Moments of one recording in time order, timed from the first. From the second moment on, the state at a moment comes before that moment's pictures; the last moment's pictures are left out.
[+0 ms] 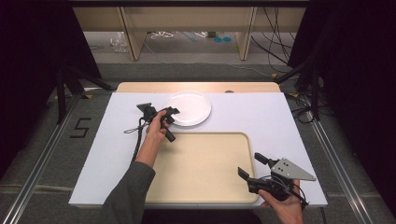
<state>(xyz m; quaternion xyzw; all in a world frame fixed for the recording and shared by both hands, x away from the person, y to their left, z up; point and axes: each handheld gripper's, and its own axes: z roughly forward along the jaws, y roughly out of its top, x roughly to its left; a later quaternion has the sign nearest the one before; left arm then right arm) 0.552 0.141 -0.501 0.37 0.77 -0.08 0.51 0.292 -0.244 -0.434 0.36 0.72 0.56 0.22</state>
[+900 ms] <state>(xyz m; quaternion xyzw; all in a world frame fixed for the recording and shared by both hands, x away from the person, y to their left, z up) 0.546 0.149 -0.514 0.35 0.80 -0.08 0.48 0.292 -0.240 -0.435 0.35 0.71 0.57 0.21</state>
